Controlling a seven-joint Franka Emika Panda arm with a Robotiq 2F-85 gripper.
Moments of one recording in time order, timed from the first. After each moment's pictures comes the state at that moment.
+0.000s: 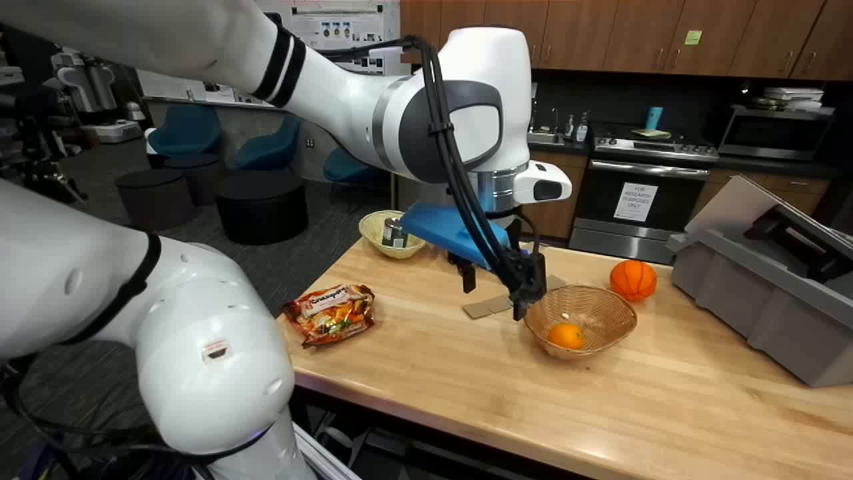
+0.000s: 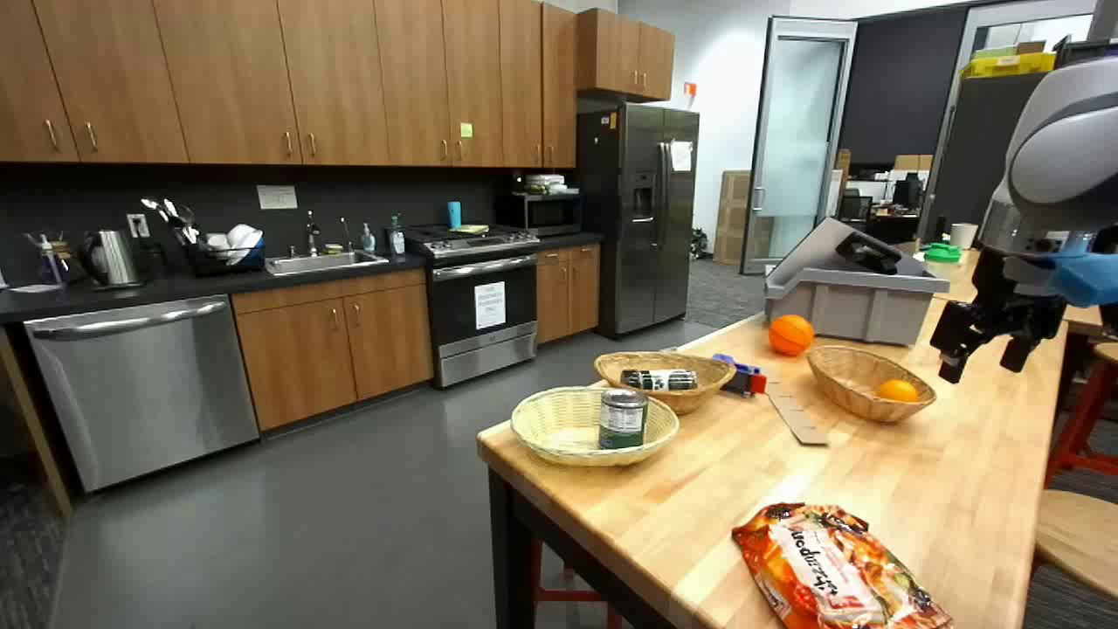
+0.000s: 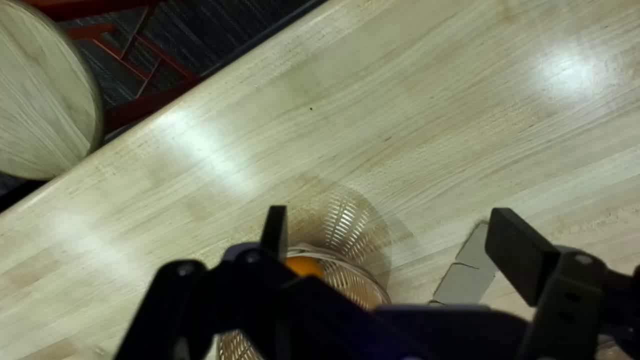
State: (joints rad) arm -0.31 -0.76 -0.23 -2.80 -0.25 2.19 -0.09
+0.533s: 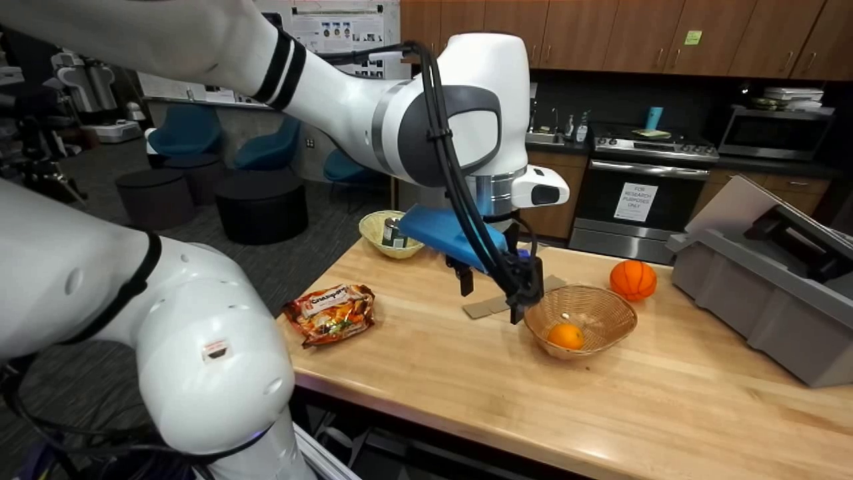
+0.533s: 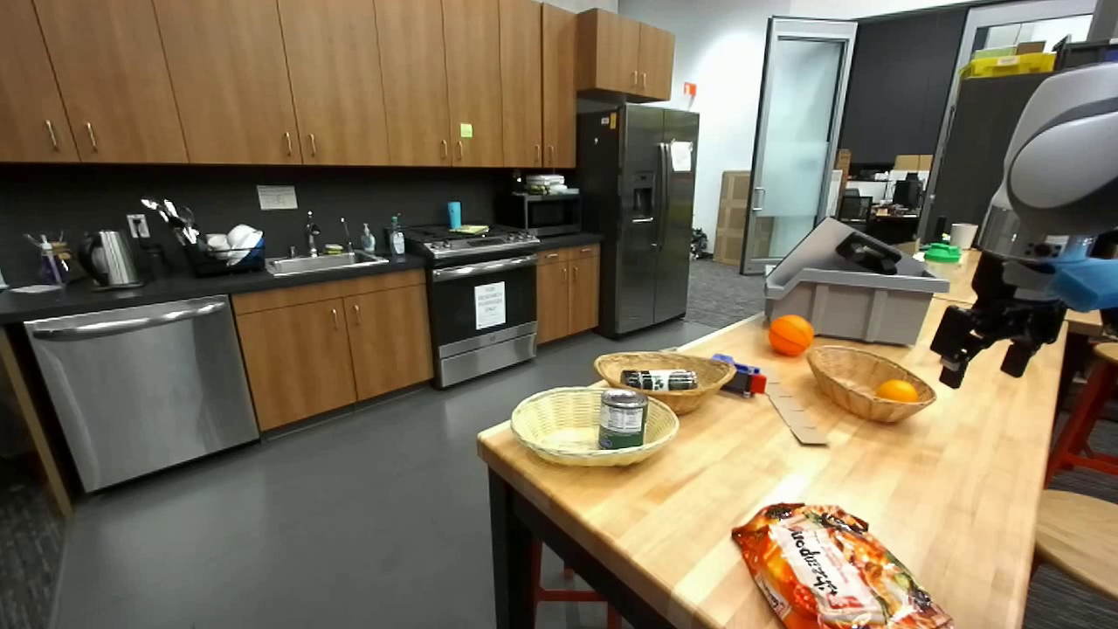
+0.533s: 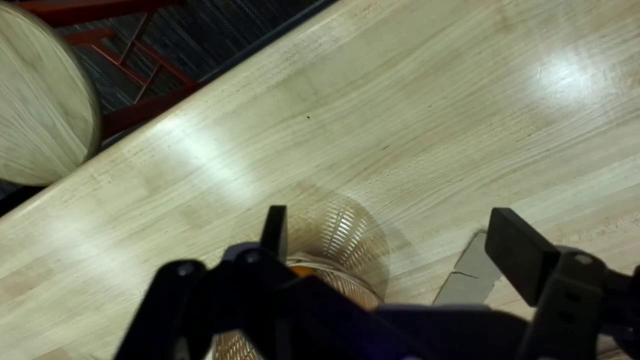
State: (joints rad) arm -0.31 -0.76 -0.23 -2.81 -0.25 2.19 -0.09
